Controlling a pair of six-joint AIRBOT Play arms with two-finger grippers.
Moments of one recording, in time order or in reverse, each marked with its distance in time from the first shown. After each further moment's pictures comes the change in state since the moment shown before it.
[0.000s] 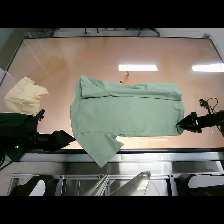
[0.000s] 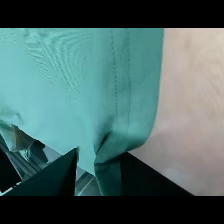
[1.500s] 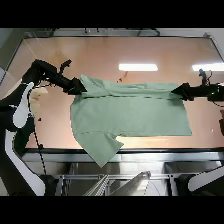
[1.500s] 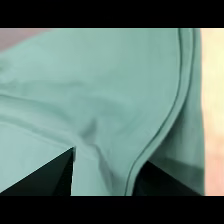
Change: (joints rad) left arm -0.226 -1.293 1.443 0.003 0.153 0.051; right arm 0.200 -0.205 0.465 0.256 -0.237 0.027
